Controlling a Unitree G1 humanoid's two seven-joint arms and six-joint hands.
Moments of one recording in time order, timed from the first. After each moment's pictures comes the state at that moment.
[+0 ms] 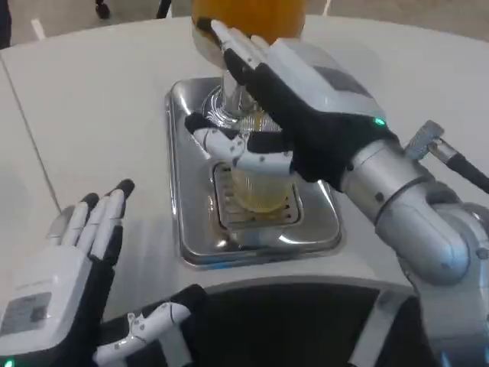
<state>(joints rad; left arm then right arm) 0.22 0.38 0.02 -0.36 0.77 -0.10 0.20 -0.75 -0.30 0.39 -0.49 -0.75 0.53 0.53</state>
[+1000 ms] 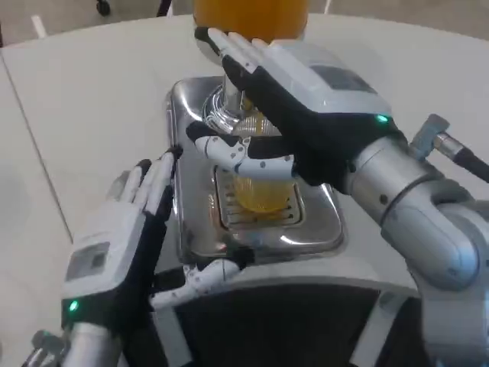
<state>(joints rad) -0.07 0.31 -0.10 -0.19 0.75 -0.07 0.18 -0.76 -0.27 0.38 -0.55 -0.88 0.57 0.66</state>
